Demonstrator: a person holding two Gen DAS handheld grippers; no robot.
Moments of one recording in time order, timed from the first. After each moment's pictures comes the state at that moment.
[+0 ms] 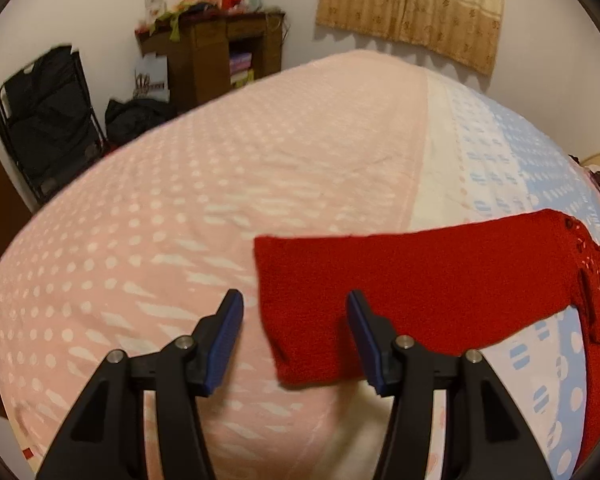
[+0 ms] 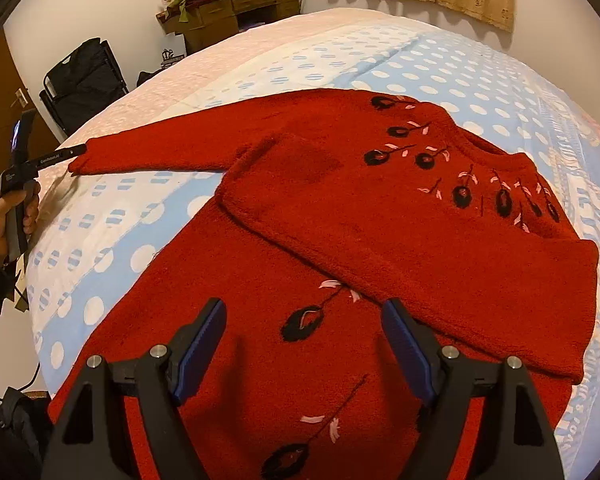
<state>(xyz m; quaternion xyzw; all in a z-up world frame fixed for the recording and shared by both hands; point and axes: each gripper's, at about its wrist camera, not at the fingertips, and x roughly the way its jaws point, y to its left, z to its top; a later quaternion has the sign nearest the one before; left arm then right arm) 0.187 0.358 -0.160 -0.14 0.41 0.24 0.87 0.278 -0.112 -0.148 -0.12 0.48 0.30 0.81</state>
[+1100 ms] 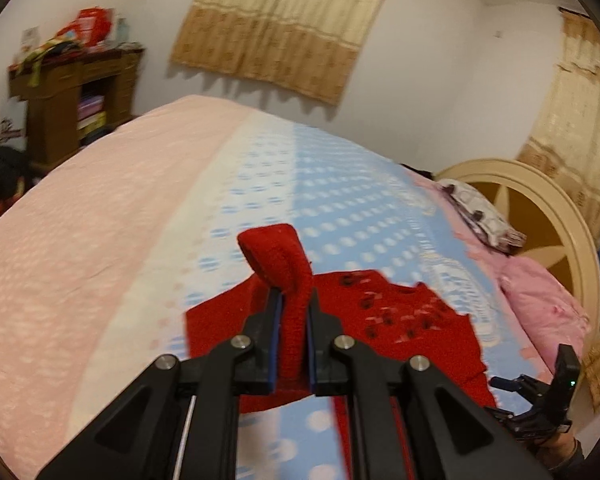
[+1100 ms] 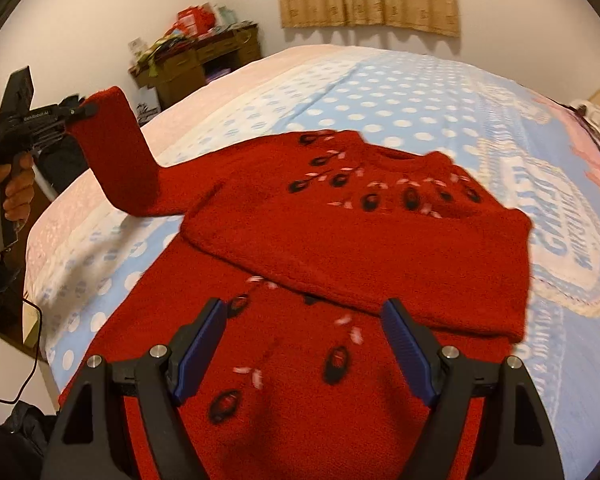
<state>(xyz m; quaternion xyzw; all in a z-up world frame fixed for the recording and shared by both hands) 0.274 0.192 -0.021 -0.17 0.32 -0.03 0.93 0.266 -0.204 -0.109 -0.05 0.43 0.25 0.86</state>
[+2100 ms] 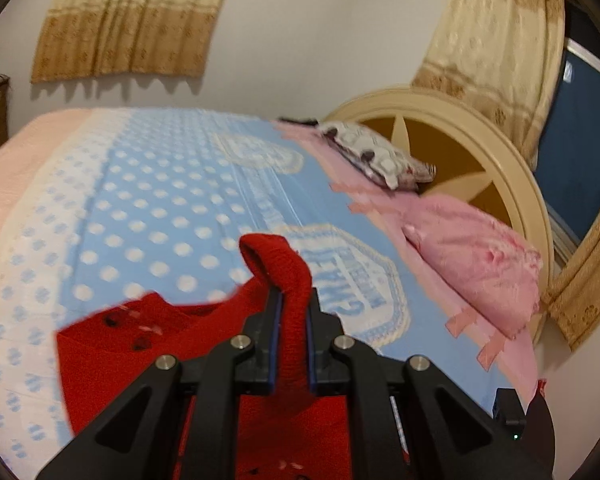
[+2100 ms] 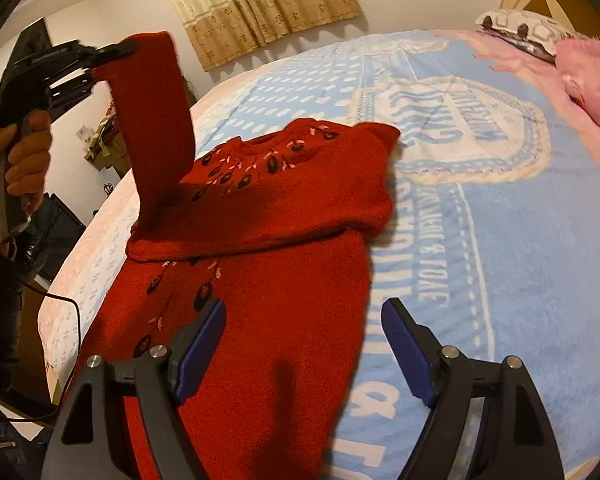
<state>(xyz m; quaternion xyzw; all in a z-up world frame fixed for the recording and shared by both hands) 0.385 -0.070 0.001 -0.10 0.35 -0.22 0.91 0.236 -0.356 -0.146 0.12 0.43 0.18 0.88</state>
